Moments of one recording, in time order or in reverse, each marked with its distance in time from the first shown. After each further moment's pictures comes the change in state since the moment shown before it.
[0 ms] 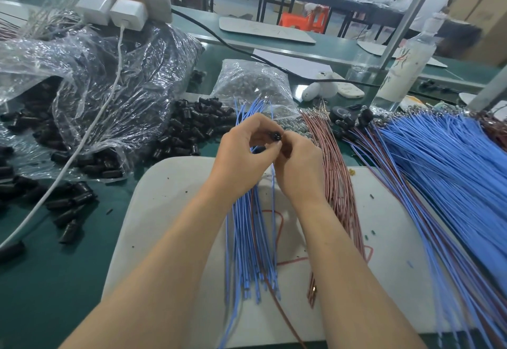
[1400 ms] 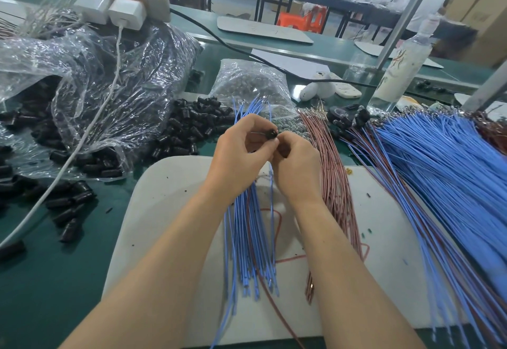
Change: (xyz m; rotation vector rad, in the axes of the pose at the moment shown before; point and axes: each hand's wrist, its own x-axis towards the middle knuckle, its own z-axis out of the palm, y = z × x) left_hand 0.001 -0.009 0.000 -0.111 0.013 -0.043; right_hand -0.003 -0.002 -0.002 0.103 -0.001 -0.002
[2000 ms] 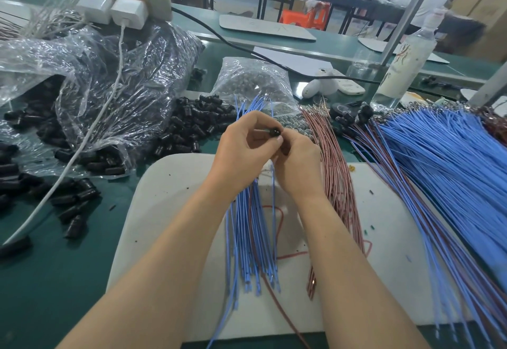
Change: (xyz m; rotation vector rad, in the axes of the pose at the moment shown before) left_hand -0.002 0.007 0.001 -0.007 -0.013 -0.027; right_hand 0.002 0.003 0.003 -0.033 -0.015 -0.006
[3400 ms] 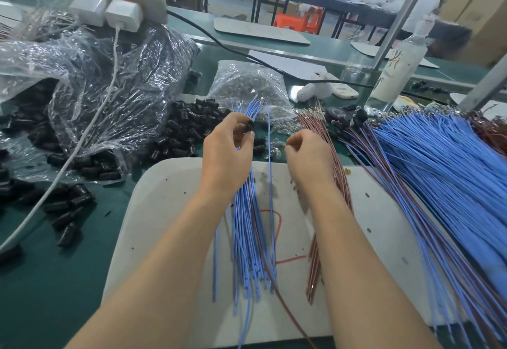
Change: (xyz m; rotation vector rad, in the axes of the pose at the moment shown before) left_hand 0.003 -0.004 -0.006 0.353 0.259 0.028; right_hand 0.027 0.021 -0.012 -0.351 -0.030 0.215
